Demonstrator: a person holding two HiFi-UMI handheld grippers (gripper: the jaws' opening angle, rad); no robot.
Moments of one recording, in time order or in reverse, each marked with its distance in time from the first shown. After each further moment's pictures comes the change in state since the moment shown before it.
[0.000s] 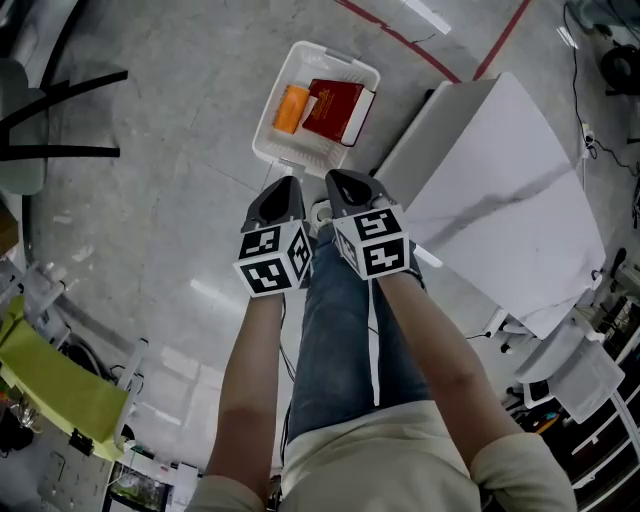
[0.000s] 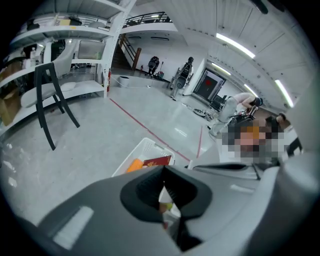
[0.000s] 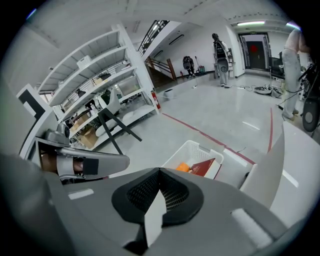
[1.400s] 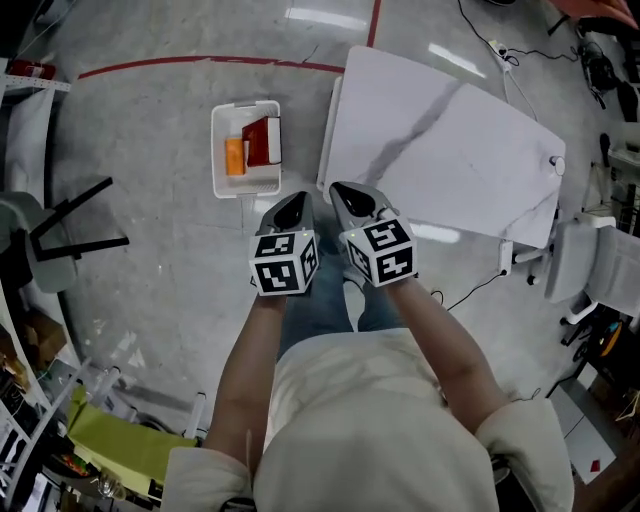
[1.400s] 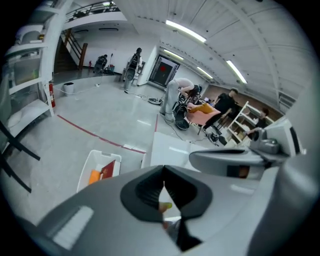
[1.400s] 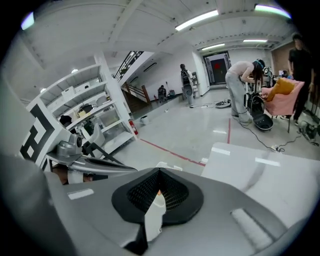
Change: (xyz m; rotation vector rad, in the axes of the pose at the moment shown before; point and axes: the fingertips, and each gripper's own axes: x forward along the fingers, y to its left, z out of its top) left arm -0.122 -0.249 0.011 0.387 0.126 -0.339; right arm -0.281 -0.053 0.022 0.214 -0.240 -0.226
